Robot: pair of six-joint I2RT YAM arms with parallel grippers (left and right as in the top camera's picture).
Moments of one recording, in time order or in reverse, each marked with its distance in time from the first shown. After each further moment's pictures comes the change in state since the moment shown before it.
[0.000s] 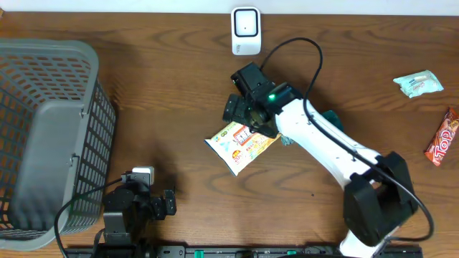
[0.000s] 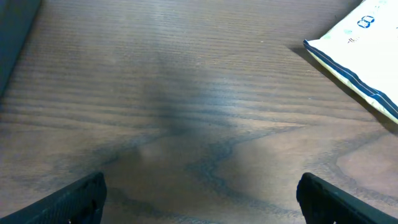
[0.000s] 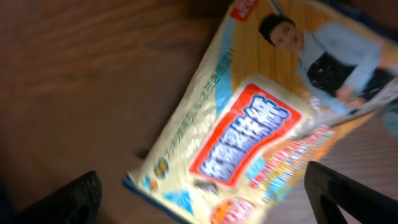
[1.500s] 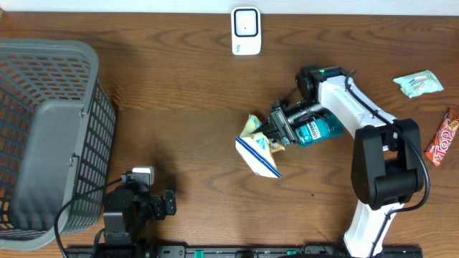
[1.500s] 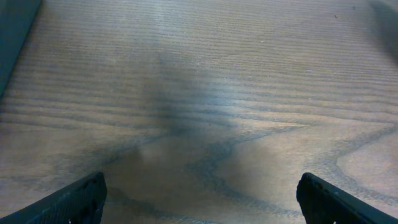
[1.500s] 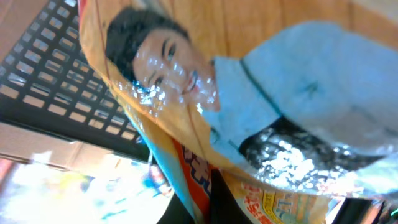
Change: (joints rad) left arm 0.000 0.000 0.000 0.000 0.000 0.000; right arm -0.389 0.157 -0.014 -0.465 -1.143 -0.341
